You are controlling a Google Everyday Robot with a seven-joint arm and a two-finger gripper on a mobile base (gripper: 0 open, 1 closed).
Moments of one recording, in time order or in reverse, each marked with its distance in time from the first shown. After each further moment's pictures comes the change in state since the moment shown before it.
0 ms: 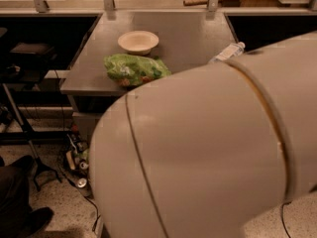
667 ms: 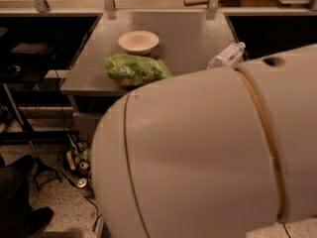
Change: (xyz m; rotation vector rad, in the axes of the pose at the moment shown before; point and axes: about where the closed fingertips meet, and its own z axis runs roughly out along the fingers) arm 0.036 0.008 -0.065 -0.041 0.011 -0.016
